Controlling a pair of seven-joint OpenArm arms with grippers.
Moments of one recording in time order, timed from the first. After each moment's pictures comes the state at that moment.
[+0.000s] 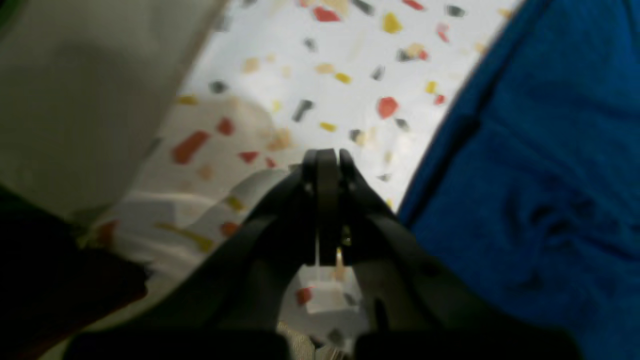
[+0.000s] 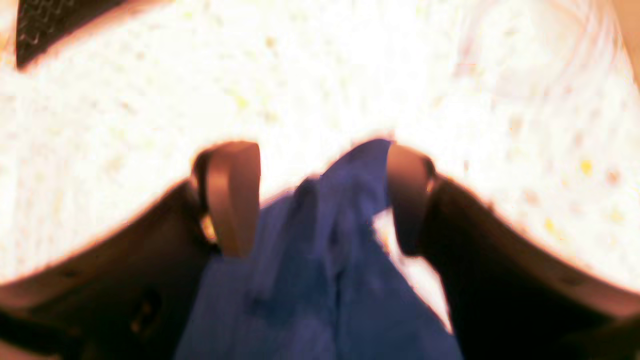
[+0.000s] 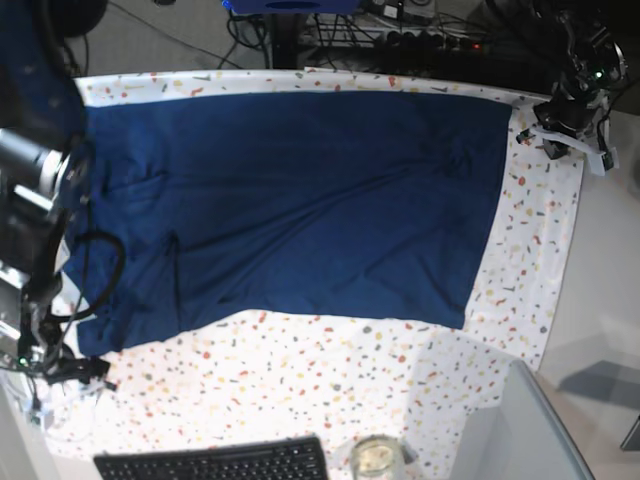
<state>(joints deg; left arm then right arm) 19.7 -8.4 -38.1 84.3 -18.7 -17.3 32.6 40.6 11.0 22.8 29.5 0.6 8.4 -25.7</state>
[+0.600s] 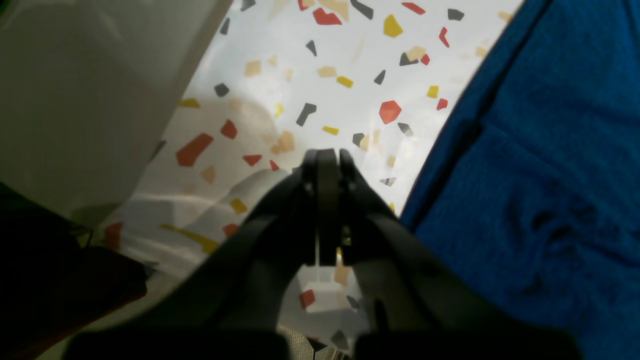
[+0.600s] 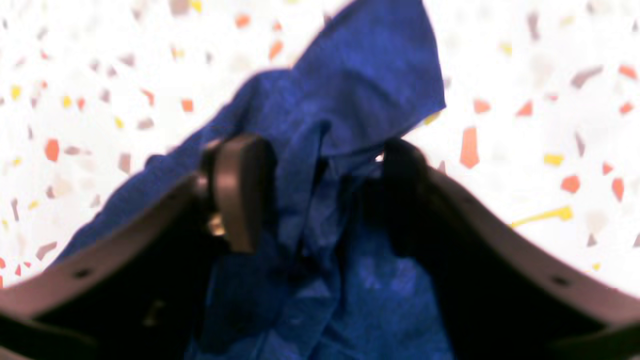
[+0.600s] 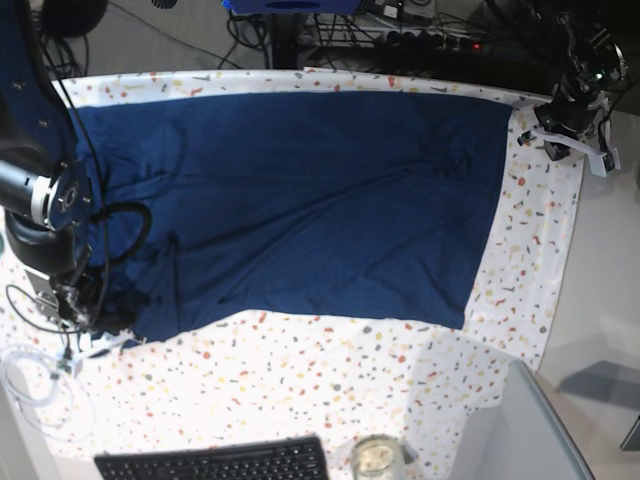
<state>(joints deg) 19.8 -8.6 -38.1 84.3 -18.9 -17.2 32.5 41.9 10.8 19.0 8.9 0.5 2.3 -10.7</state>
